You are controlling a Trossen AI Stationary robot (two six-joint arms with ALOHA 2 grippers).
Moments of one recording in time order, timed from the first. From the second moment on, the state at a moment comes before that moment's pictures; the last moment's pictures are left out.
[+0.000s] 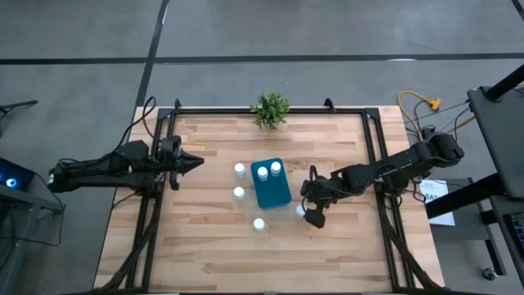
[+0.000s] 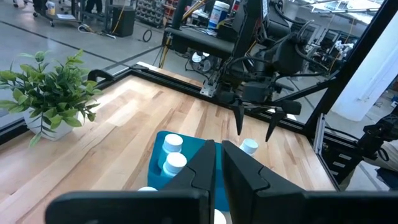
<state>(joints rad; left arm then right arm) 0.08 0.33 0.41 -0.23 -0.05 -0.31 0.24 1.44 0.86 -0.49 -0.08 0.68</state>
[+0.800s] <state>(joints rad) 0.08 0.35 0.41 -0.23 -0.05 -0.33 0.19 1.44 0.88 -0.47 -0.16 0.64</state>
